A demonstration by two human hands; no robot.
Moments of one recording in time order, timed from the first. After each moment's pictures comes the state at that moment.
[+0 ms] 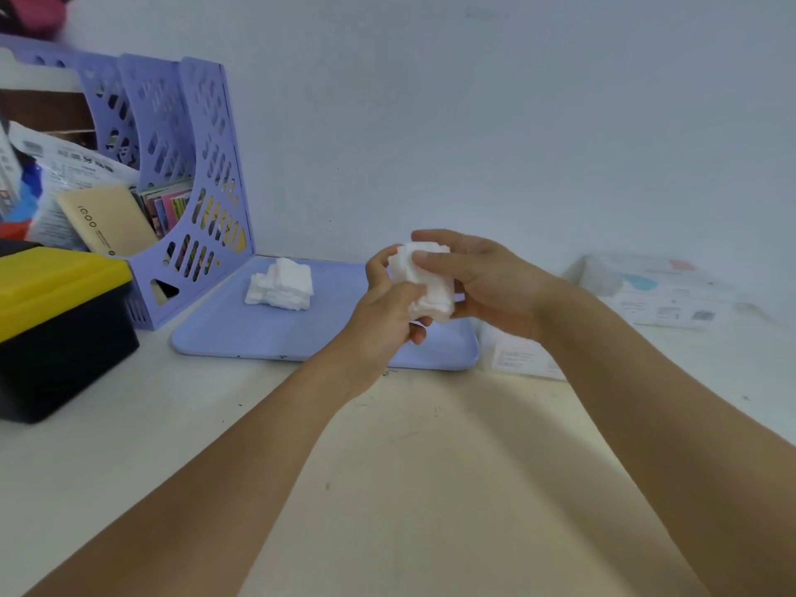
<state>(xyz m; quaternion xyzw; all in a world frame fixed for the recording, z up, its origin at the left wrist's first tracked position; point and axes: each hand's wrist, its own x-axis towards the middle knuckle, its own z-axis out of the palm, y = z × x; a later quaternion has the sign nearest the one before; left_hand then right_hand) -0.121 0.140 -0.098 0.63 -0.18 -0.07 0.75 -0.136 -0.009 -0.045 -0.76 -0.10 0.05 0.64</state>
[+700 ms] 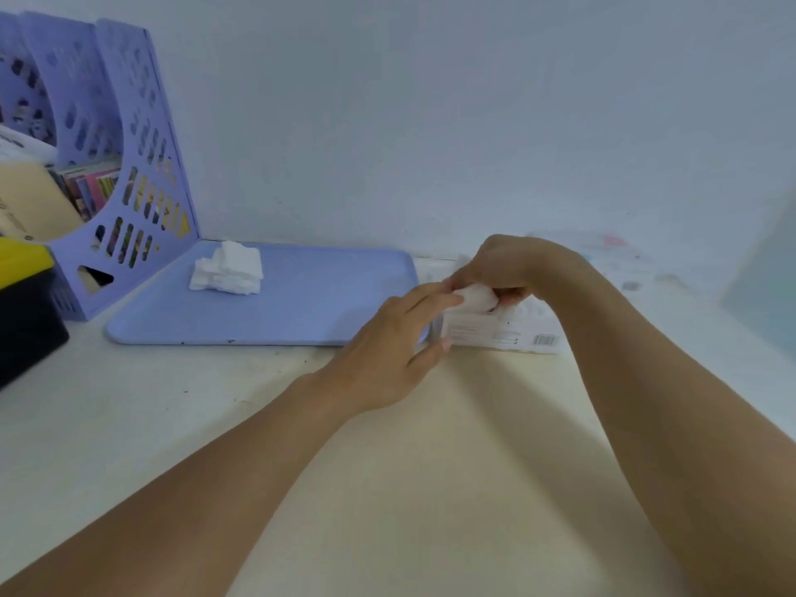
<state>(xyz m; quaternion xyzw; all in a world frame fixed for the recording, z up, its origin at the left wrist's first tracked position) -0.133 0.106 -0.152 0.81 -0.46 0.10 0.34 -0.137 -0.082 -0.039 -0.95 0.15 0.06 0.28</state>
